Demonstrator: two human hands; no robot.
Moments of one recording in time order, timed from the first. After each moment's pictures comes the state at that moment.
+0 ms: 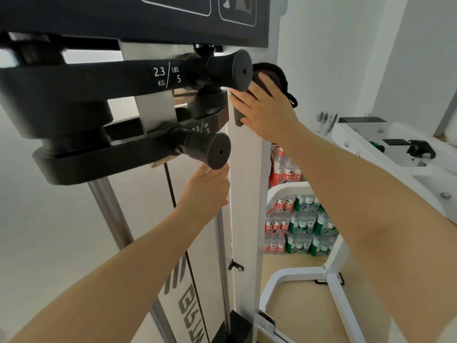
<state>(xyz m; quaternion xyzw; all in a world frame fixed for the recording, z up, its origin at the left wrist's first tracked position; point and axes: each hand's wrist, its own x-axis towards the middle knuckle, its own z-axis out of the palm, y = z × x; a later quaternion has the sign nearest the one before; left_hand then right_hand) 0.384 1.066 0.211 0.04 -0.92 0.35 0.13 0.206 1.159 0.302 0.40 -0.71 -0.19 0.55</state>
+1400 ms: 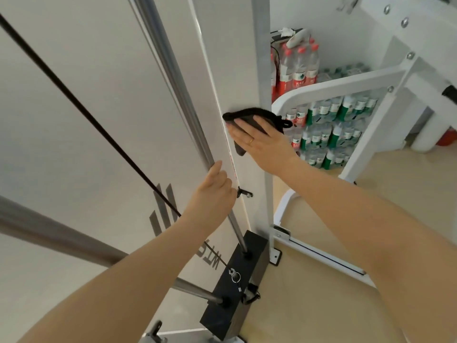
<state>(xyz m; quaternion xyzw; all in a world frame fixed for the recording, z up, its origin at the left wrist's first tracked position) 0.389 1.078 0.045 -0.03 -0.93 0.36 -0.07 0.213 1.163 0.011 0.46 -0.74 -0.23 0.44</state>
